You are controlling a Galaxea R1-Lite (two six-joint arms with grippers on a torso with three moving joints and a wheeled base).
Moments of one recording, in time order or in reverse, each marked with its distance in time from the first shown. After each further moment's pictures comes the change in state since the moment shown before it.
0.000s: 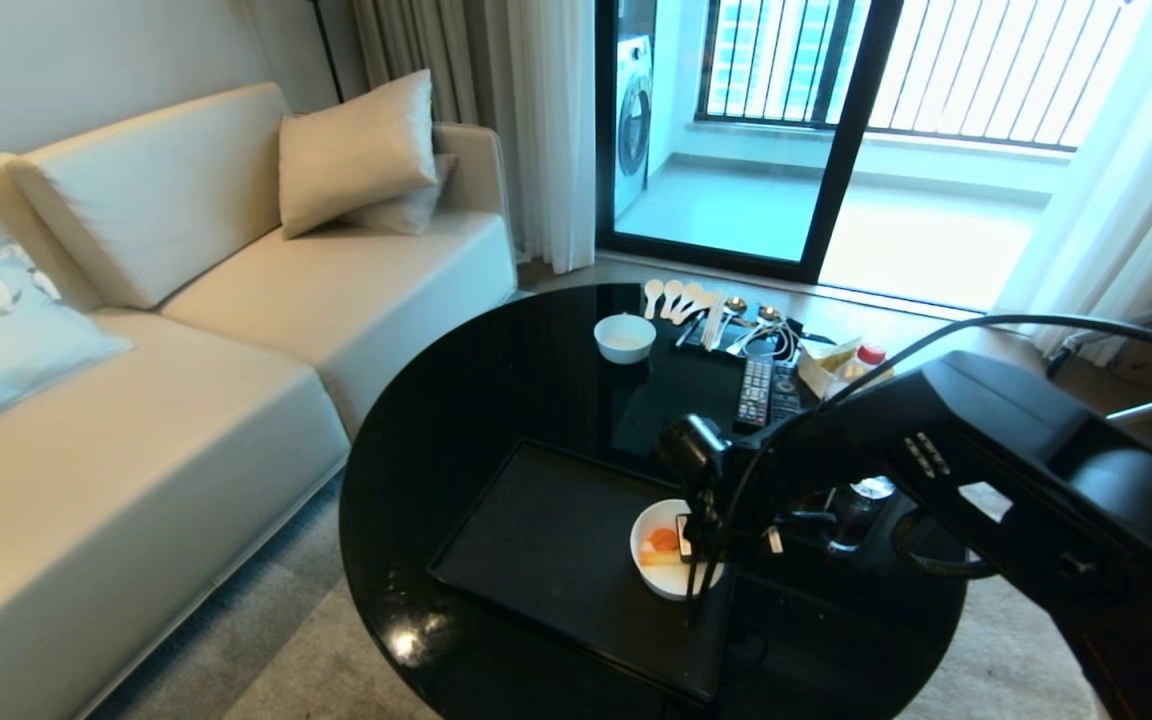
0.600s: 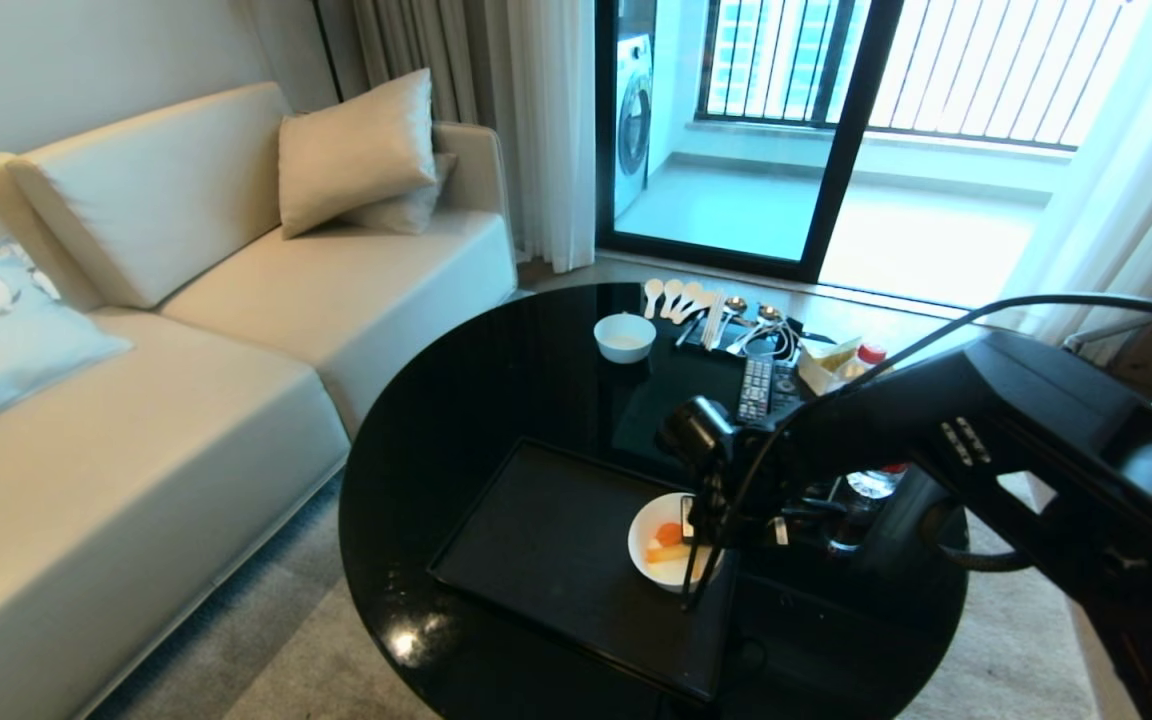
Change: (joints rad) left arm 0.000 0.000 0.000 0.000 0.000 0.000; right arm 0.001 -0.070 0.008 0.016 0.001 0.105
